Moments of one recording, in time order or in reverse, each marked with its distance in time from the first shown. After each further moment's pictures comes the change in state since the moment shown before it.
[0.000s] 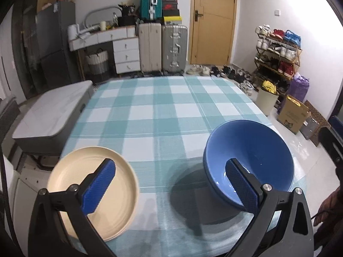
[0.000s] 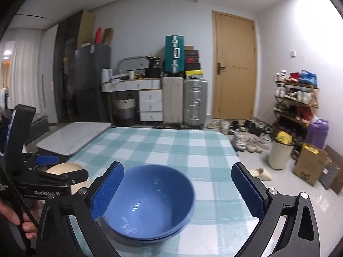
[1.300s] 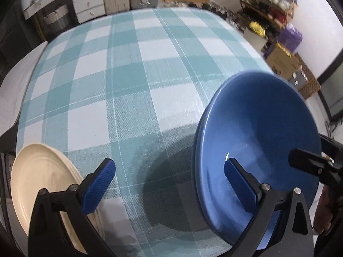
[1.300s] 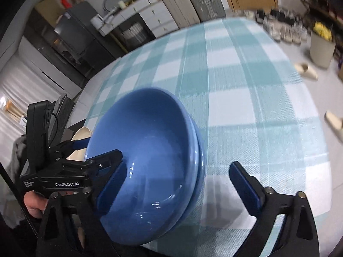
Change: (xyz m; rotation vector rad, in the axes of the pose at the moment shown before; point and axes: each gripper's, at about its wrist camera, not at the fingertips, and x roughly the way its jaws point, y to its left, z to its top) left arm 0.124 -0.029 0.011 0.113 0.485 -0.156; right arm 0.173 -0.056 -0.061 0.348 0.749 0.343
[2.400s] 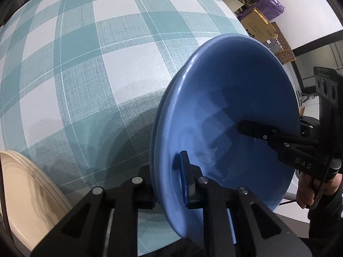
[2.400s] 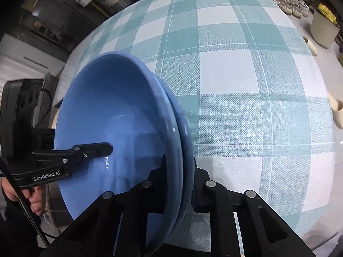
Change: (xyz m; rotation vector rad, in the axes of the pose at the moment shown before) left arm 0.020 -0.004 0.012 0.053 0.315 -0.249; right arm 0.043 0.001 0.018 0.013 0.273 -0.103
